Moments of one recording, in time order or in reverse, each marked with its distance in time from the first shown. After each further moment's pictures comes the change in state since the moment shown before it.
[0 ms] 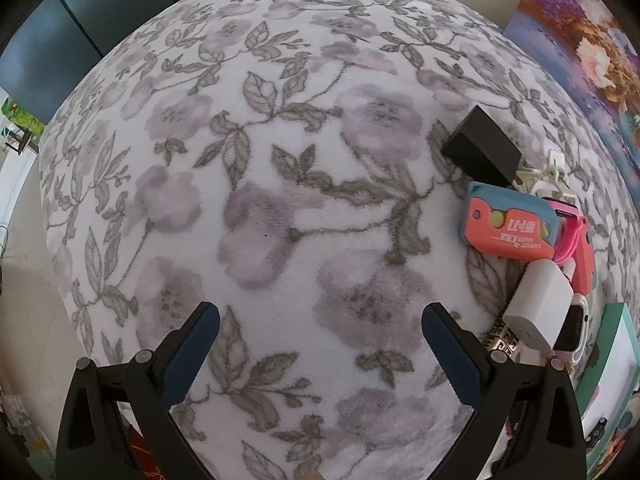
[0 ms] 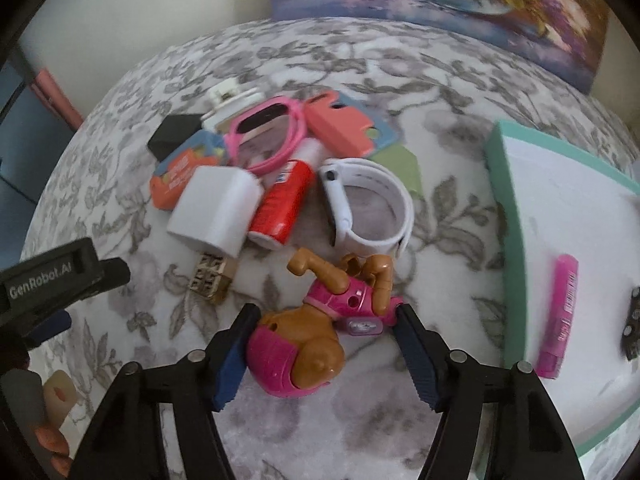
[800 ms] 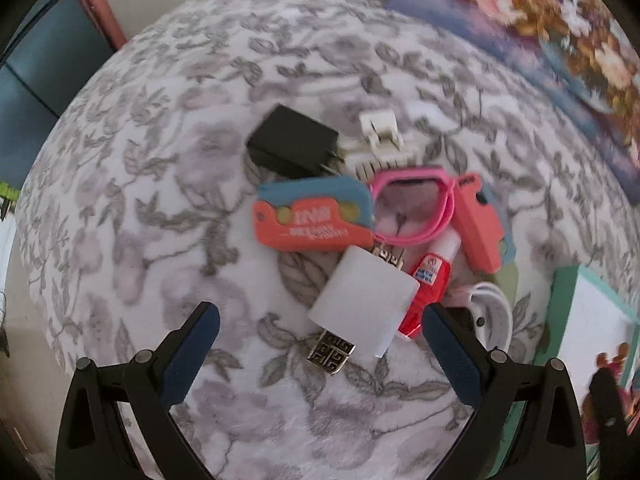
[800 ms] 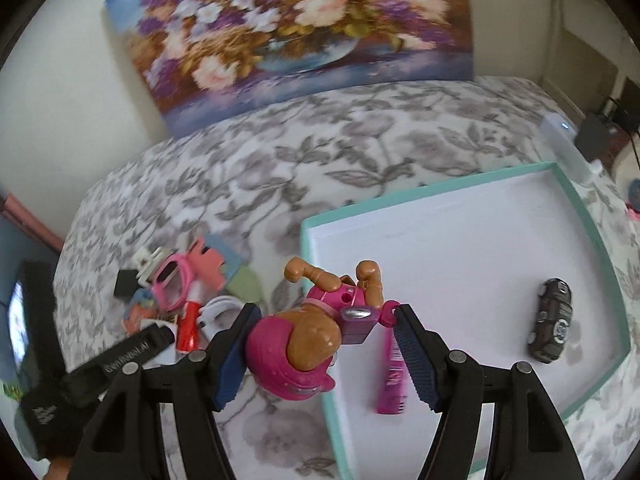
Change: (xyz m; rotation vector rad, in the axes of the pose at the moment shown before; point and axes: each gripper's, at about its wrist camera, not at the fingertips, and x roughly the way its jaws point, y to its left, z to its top) left arm -0.019 -0.128 -0.009 0.200 -0.036 -0.037; right arm -0.079 -0.120 0.028 0.314 -0.173 -0.039
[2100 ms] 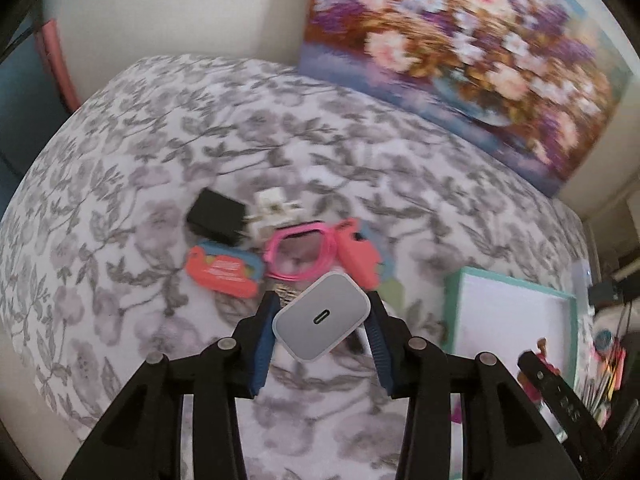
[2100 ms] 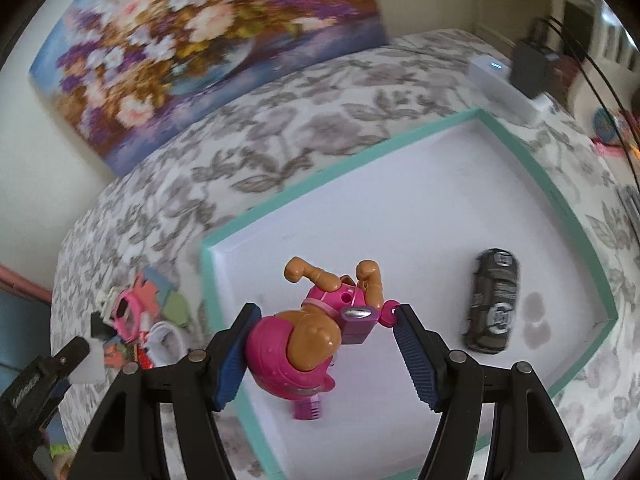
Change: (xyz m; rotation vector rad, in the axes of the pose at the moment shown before) left arm -0.078 -0.030 -0.011 0.147 -0.187 -0.222; right arm 0.001 -0.084 0.004 0.224 0.042 -0.050
